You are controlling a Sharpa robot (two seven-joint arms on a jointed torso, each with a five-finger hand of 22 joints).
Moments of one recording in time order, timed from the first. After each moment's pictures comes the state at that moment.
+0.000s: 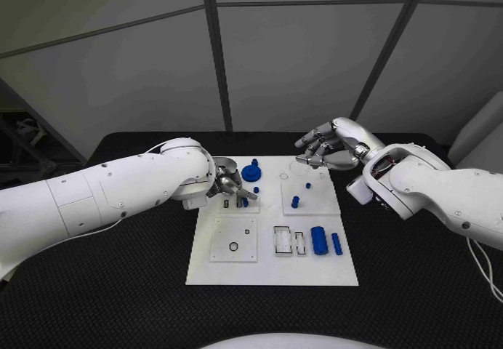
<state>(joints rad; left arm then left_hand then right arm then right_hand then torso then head) 1.27 -0.63 -0.03 1.34 -1.03 0.18 -0.52 1.21 0.05 -0.22 0.29 0.14 1.00 0.04 0.54 0.54 1.34 -0.03 1.14 1.07 1.47 -0.08 1.56 1.31 0.07 1.46 0.03 1.43 1.29 1.24 -0.85 0.01 1.58 -0.96 -0.41 0.07 1.48 -0.15 0.11 0.22 0.38 0.95 0.17 0.17 0.07 1.05 0.09 0.50 0.38 1.27 0.03 0.42 0.56 0.18 0.96 0.14 0.61 0.40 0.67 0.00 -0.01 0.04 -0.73</state>
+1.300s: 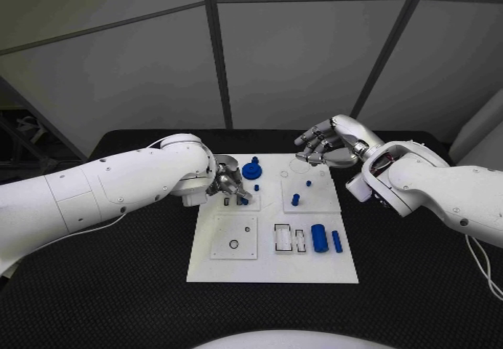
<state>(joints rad) 1.27 -0.63 -0.03 1.34 -1.01 0.21 -0.52 1.42 0.05 0.09 0.25 0.17 0.95 0.03 0.52 0.57 1.31 -0.04 1.10 1.03 1.47 -0.09 1.56 1.31 0.07 1.45 0.02 1.42 1.29 1.24 -0.84 0.01 1.57 -0.95 -0.41 0.06 1.49 -0.15 0.12 0.23 0.44 0.95 0.17 0.17 0.07 1.06 0.09 0.49 0.36 1.28 0.03 0.39 0.57 0.18 0.97 0.14 0.59 0.39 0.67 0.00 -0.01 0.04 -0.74</state>
